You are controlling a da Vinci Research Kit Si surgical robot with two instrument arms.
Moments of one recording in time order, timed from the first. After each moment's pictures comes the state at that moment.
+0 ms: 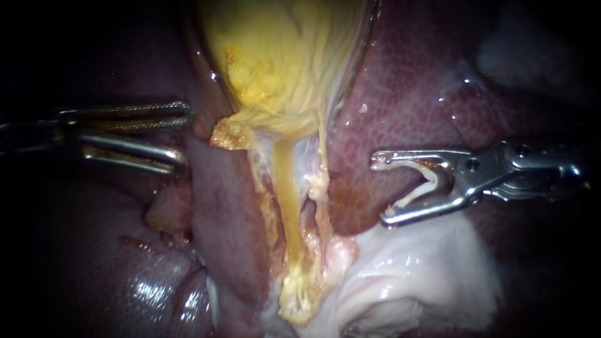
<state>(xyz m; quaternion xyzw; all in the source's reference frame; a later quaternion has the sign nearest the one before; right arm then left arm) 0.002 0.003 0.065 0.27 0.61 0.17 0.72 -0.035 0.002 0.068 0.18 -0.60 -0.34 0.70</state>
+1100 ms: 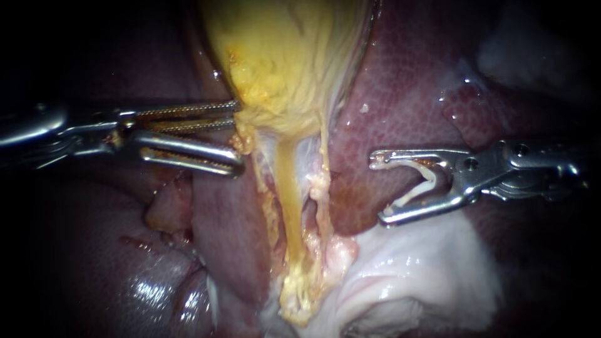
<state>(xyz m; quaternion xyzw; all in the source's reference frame) 0.003 0.003 0.065 0.27 0.61 0.18 0.72 -0.040 0.002 0.071 0.17 -0.60 -0.34 0.71</state>
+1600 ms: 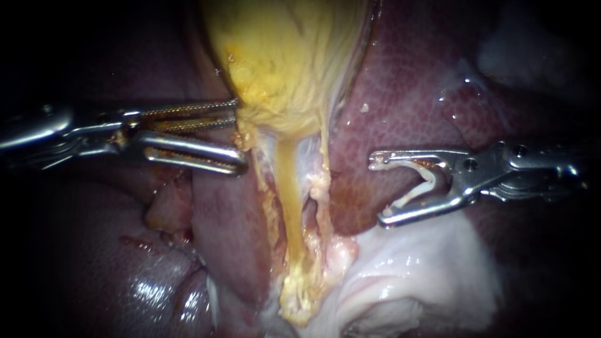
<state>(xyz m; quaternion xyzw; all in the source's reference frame) 0.003 0.003 0.065 0.27 0.61 0.17 0.72 -0.041 0.001 0.071 0.17 -0.59 -0.34 0.71</state>
